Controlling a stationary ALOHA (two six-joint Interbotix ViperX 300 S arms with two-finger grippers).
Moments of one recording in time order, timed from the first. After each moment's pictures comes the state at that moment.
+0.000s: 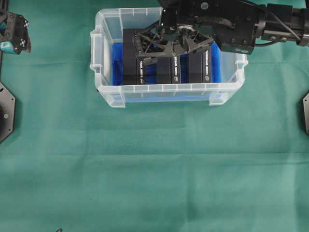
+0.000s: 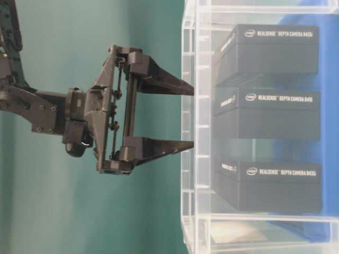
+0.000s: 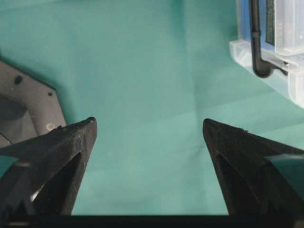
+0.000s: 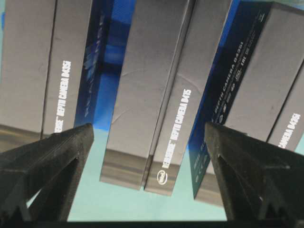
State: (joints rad) left arm 0.39 -0.64 0.46 0.07 1.46 -1.04; right arm -0.21 0.25 -0.16 -0.14 1.26 1.32
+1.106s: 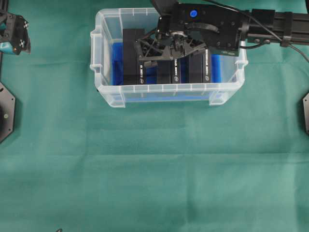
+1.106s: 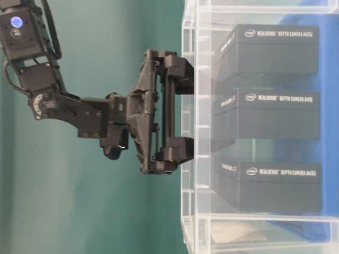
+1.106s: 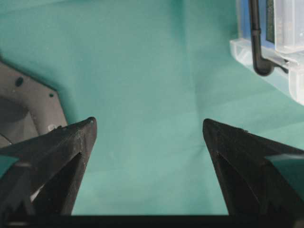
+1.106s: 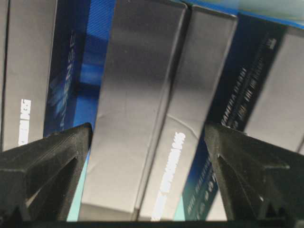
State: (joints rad) left arm 0.39 -0.64 0.46 0.07 1.46 -1.02; right arm -0.23 0.32 -0.10 -0.14 1.19 1.31
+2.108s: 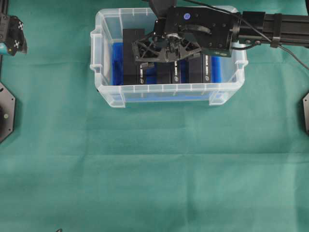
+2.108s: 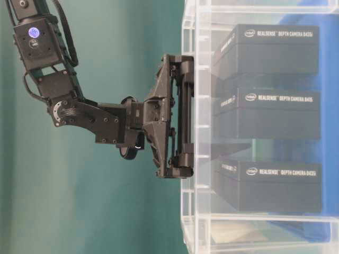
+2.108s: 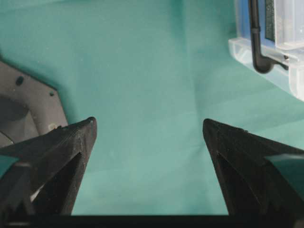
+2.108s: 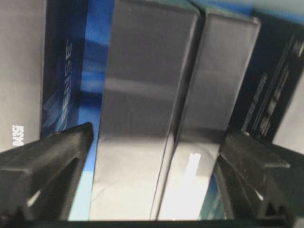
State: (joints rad) left arm 0.39 -0.67 0.47 0.07 1.46 -1.03; right arm -0.24 0.36 -0.10 -0.10 1.16 1.36
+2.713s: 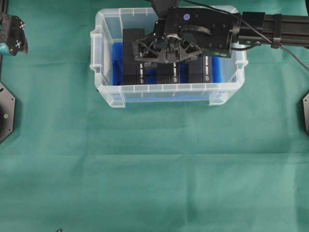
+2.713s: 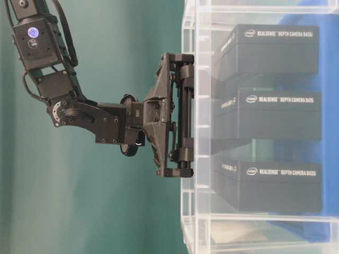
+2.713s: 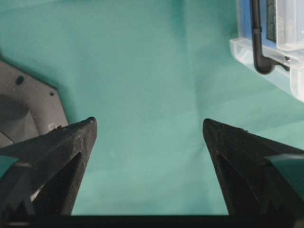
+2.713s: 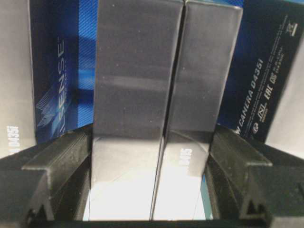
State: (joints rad) left arm 0.39 -0.67 0.47 0.06 1.46 -1.03; right arm -0.23 0.36 -0.10 -0.10 1.17 1.41
